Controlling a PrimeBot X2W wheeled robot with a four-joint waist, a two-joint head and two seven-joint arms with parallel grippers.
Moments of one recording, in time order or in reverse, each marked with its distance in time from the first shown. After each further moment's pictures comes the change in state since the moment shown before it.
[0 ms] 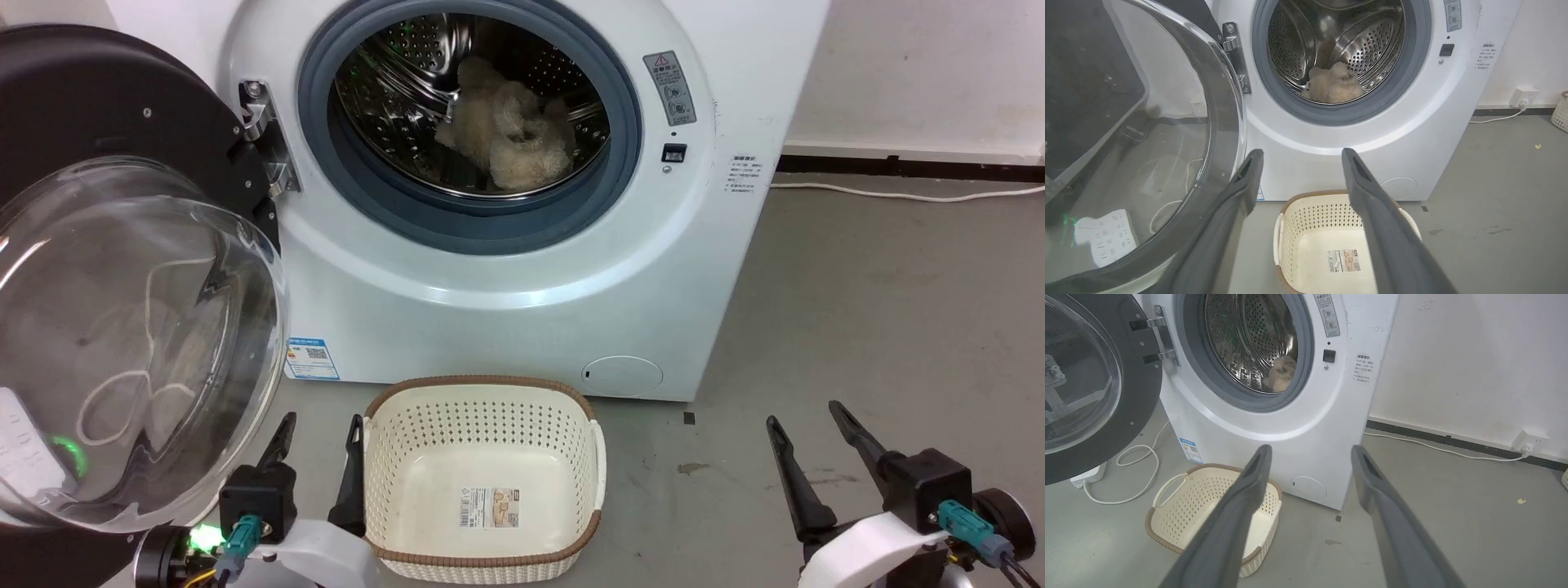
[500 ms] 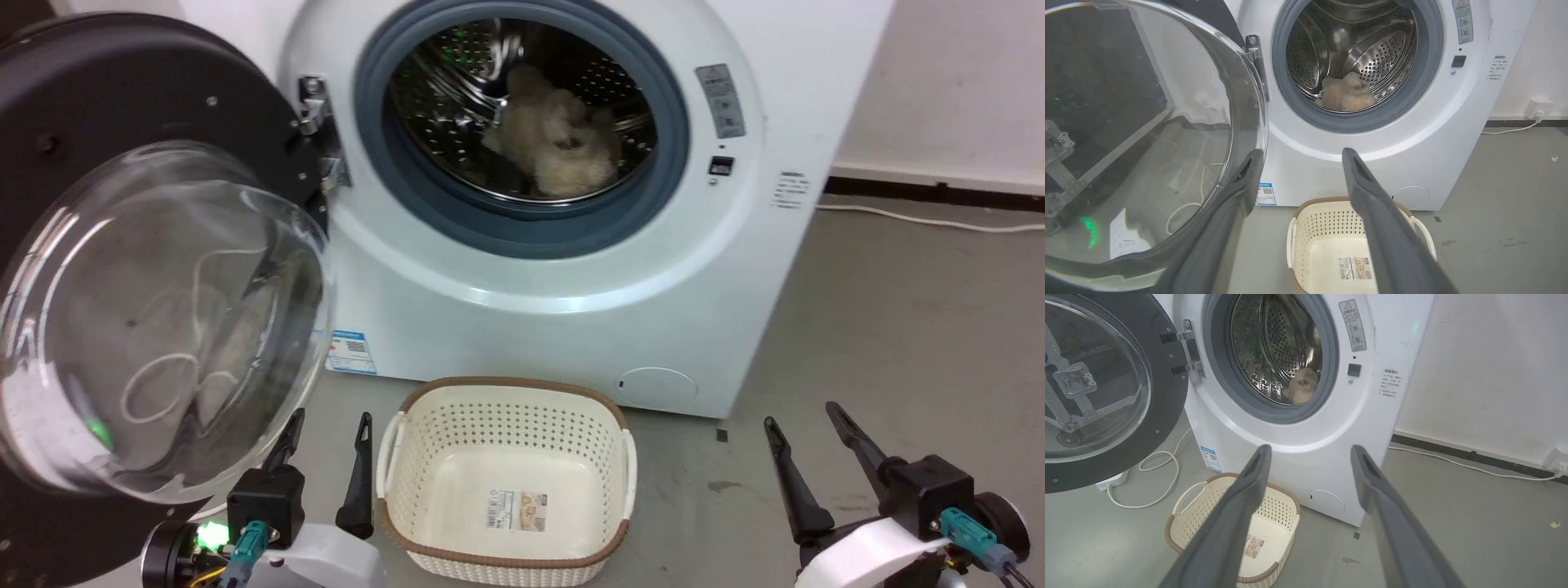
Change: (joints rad) left arm 0.000 0.009 -0.025 0.003 0.000 0.000 -0.036; right arm 0.004 0.000 0.006 0.010 0.021 0.000 -0.037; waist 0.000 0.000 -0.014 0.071
